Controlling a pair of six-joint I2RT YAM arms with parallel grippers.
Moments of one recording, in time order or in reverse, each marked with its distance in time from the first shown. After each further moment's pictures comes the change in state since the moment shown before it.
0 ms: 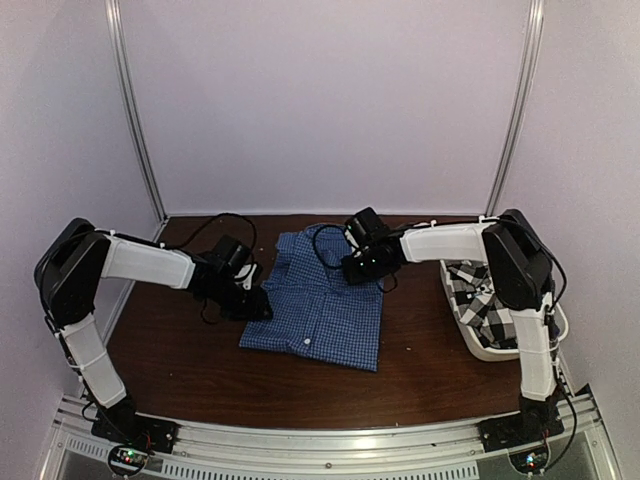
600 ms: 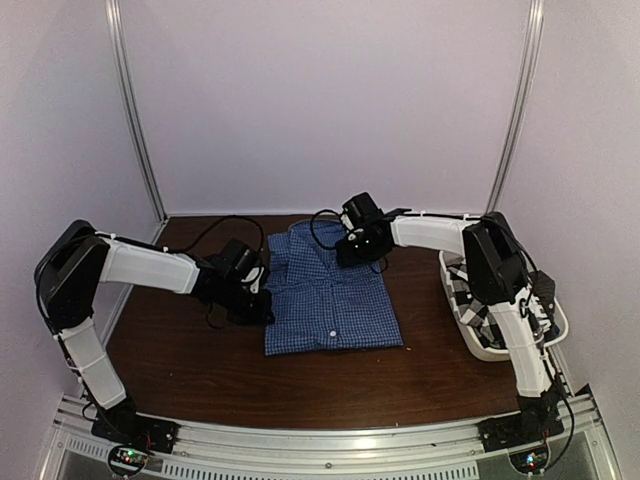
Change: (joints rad) left arm -0.072 -0.009 -0.008 0.024 -0.007 -0.063; right arm -0.078 0.246 0.376 -0.109 -0.054 -0.058
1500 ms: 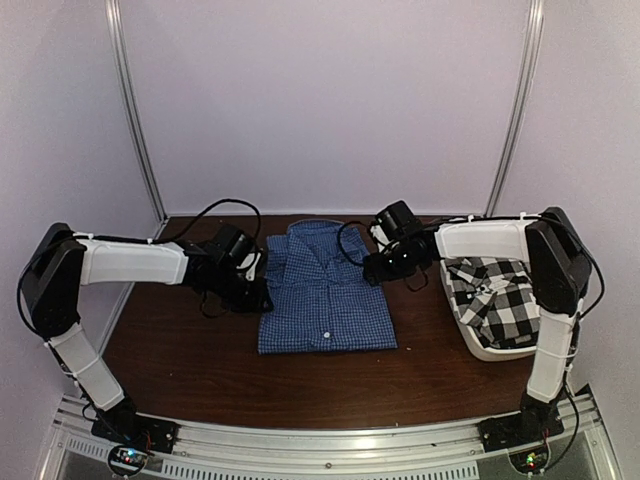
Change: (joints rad) left arm 0.000 -0.095 0.060 -0.128 -0.047 0.045; right arm 0.008 -0.453 -0.571 0.083 -0.015 0.008
